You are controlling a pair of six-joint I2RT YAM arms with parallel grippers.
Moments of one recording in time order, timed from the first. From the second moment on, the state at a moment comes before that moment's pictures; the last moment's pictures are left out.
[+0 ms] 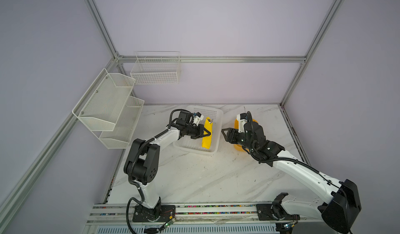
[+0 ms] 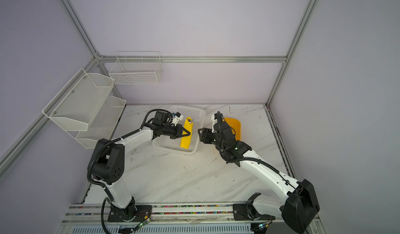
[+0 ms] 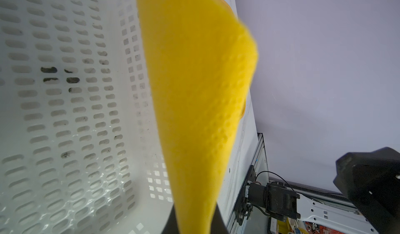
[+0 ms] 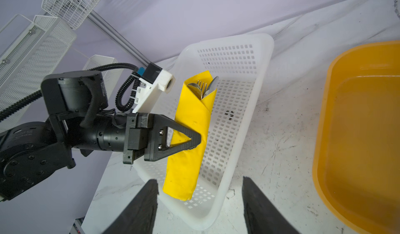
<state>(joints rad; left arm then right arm) -0.35 1.83 1.29 -0.27 0.78 -0.49 0.67 1.23 0.96 -0.17 0.02 0.68</state>
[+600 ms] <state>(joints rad) -0.33 2.07 1.45 -0.30 0.76 -0.42 0.67 1.37 1.01 -0.16 0.01 0.68</state>
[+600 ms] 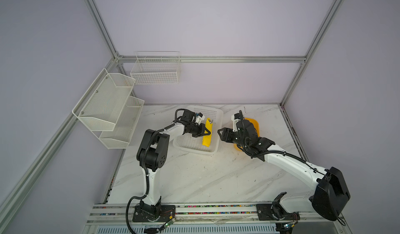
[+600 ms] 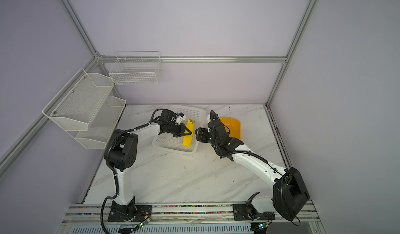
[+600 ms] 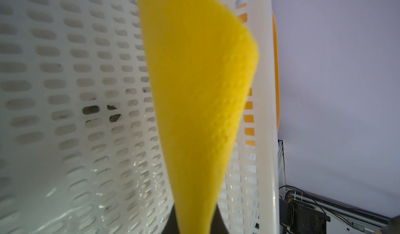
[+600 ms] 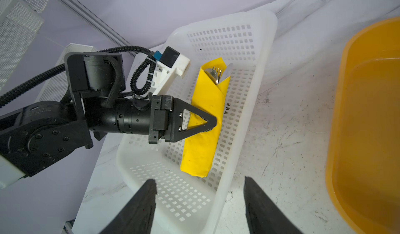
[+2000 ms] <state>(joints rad) -0.33 2.33 1.66 -0.46 0.91 -0.36 0.61 1.48 1.03 -0.11 -0.07 0.80</state>
